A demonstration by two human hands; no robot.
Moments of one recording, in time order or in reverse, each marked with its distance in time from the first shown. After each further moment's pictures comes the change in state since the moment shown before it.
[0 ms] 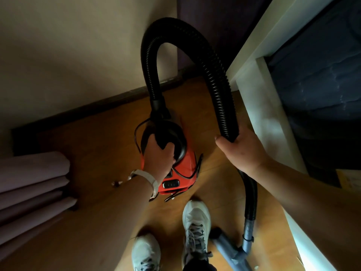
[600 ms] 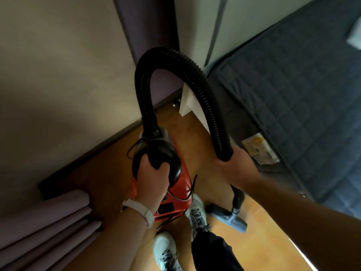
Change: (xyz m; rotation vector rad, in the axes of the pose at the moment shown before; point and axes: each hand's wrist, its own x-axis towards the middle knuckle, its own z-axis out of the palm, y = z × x) left_hand -0.215 0.154 -0.080 0.143 -0.175 0.191; right_hand -0.194 -0.113 -0.135 0.144 0.151 0.276
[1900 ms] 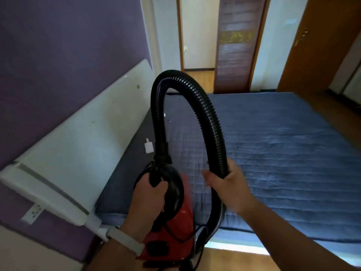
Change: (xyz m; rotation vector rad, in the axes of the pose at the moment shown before) left_hand -0.560 0.280 0.122 0.259 -0.697 0.743; right_hand -0.563 0.051 -0.395 0.883 0.930 -0.311
